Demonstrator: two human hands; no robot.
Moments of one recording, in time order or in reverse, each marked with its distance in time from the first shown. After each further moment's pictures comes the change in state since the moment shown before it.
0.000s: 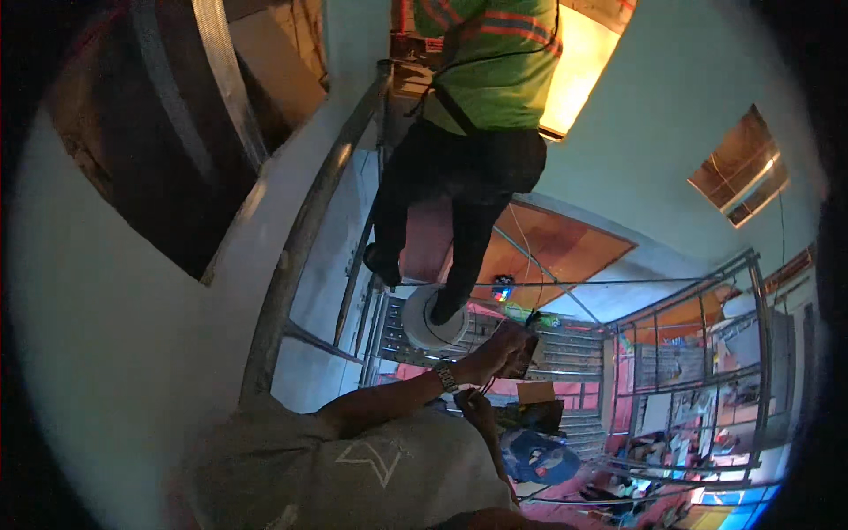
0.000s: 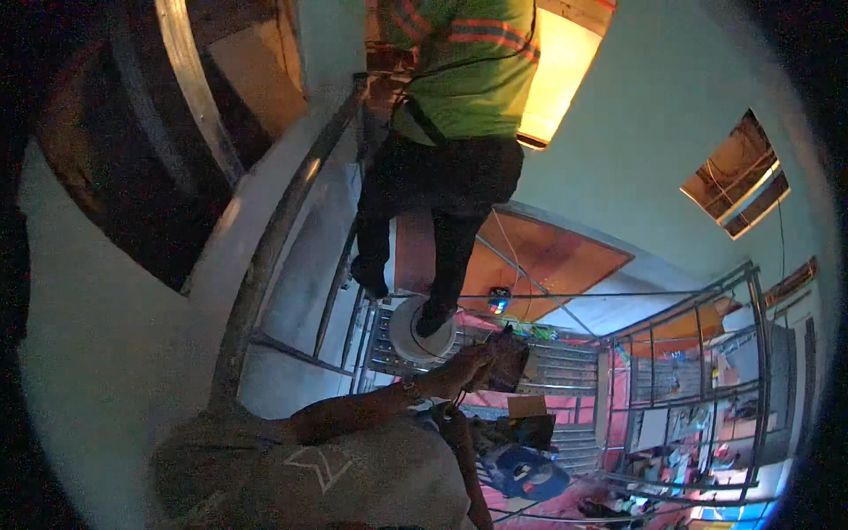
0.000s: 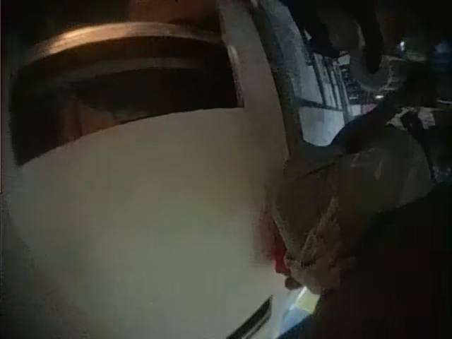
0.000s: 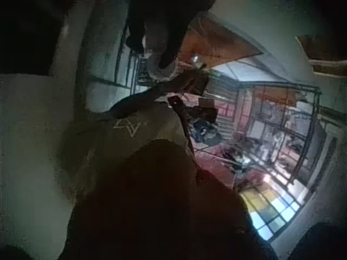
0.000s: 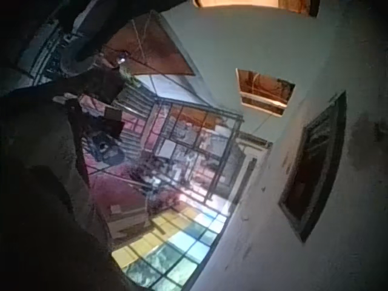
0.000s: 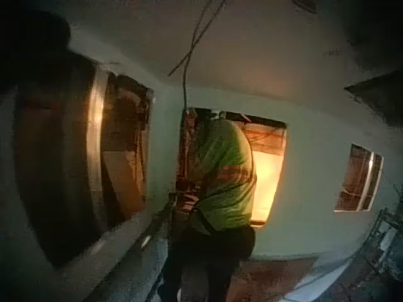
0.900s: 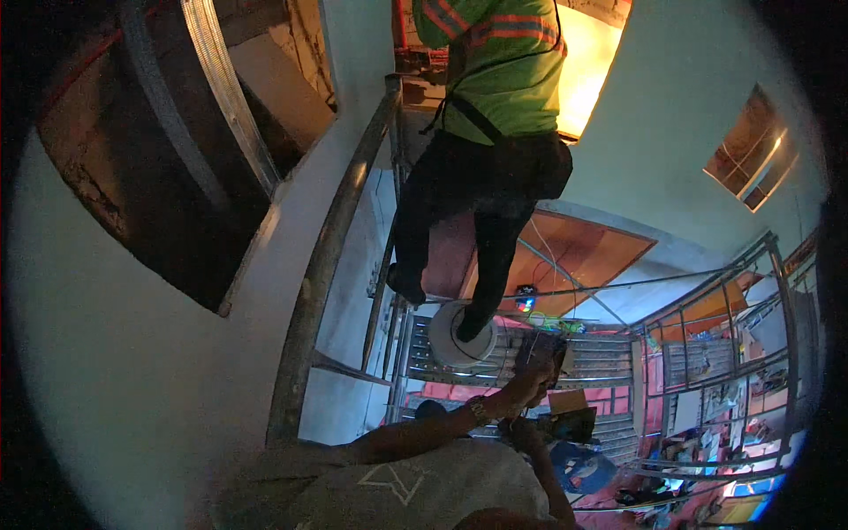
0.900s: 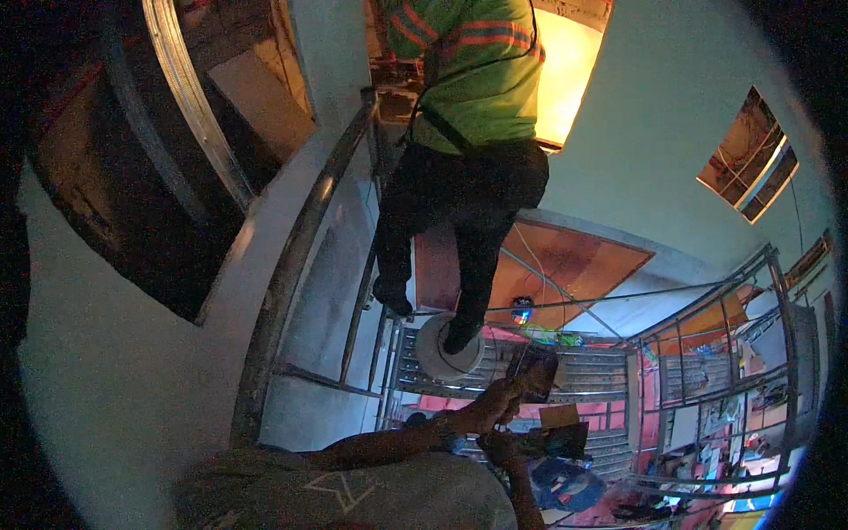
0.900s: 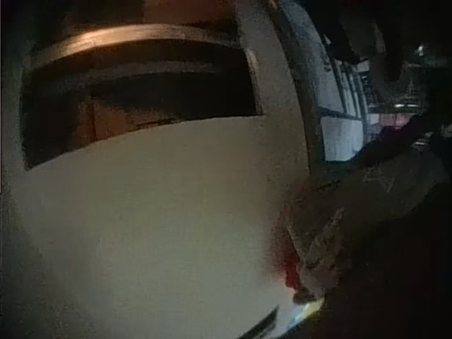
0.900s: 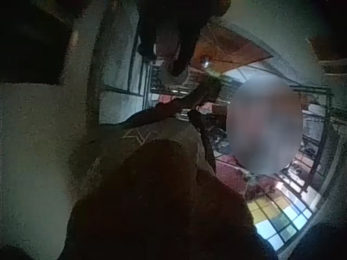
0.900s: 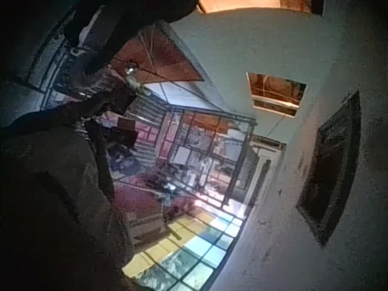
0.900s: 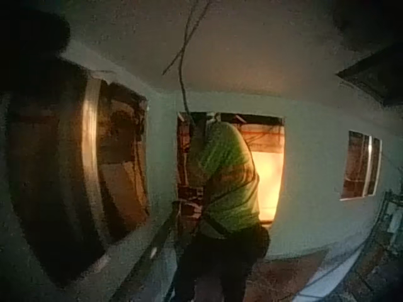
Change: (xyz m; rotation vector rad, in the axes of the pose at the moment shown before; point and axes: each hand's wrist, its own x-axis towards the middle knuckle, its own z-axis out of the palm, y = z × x) left_hand -0.002 -0.052 -0.001 -0.205 0.111 -0.117; right_hand -0.018 0.103 -0.019 -0.424 -0.240 -0.002
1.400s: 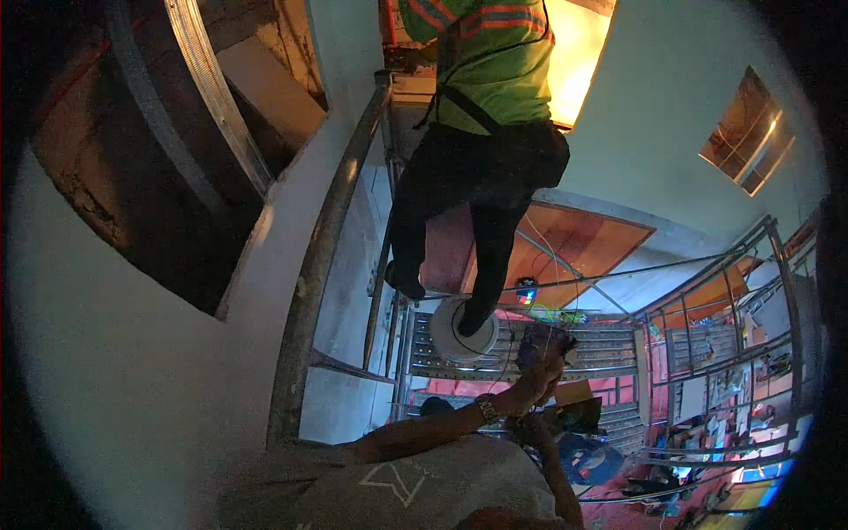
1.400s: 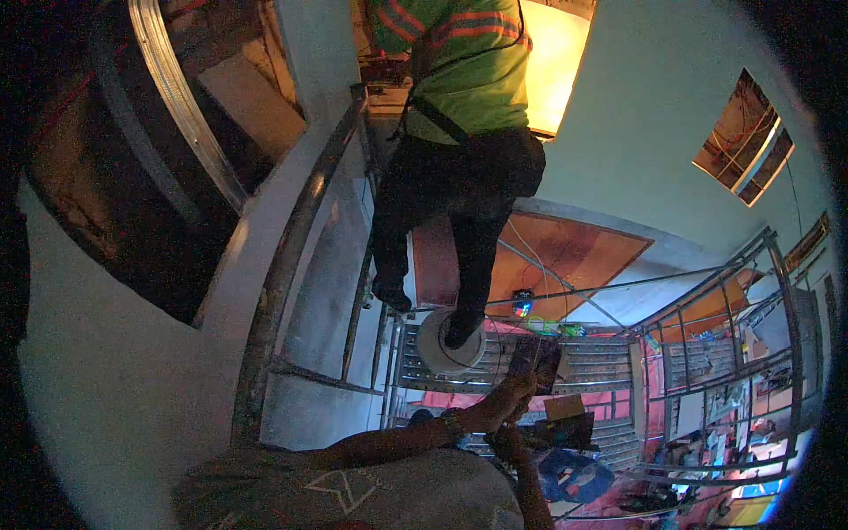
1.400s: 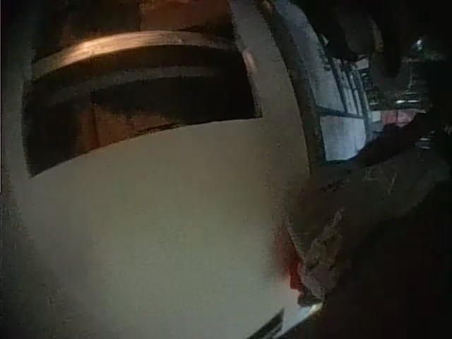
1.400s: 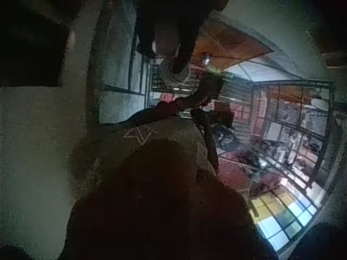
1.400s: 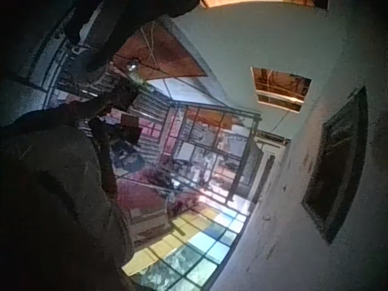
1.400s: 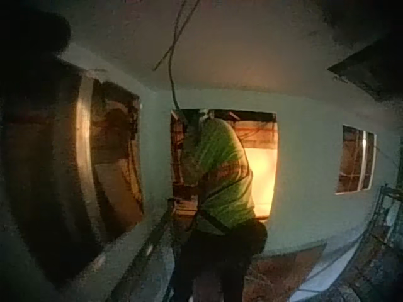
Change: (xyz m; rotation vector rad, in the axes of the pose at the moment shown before) left_hand 0.003 -0.020 0.018 0.113 -0.073 0.025; right_hand -0.016 0.087 0.039 -0.557 -0.058 -0.114
